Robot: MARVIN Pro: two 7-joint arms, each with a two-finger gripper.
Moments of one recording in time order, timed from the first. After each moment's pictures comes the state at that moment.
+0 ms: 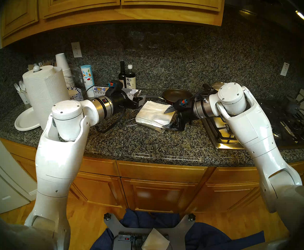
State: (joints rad) left arm 1.34 -1.29 -1.60 -1.96 -0.26 0.66 -0.60; right arm -0.92 -1.05 1.20 -1.52 -0.16 0.30 1.26
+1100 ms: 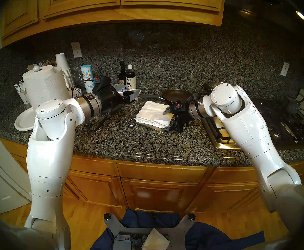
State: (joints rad) left arm 1.35 -1.30 -1.70 -1.97 -0.32 0.68 -0.66; right arm -0.90 -1.05 1.13 -1.57 -0.31 0.25 1.23
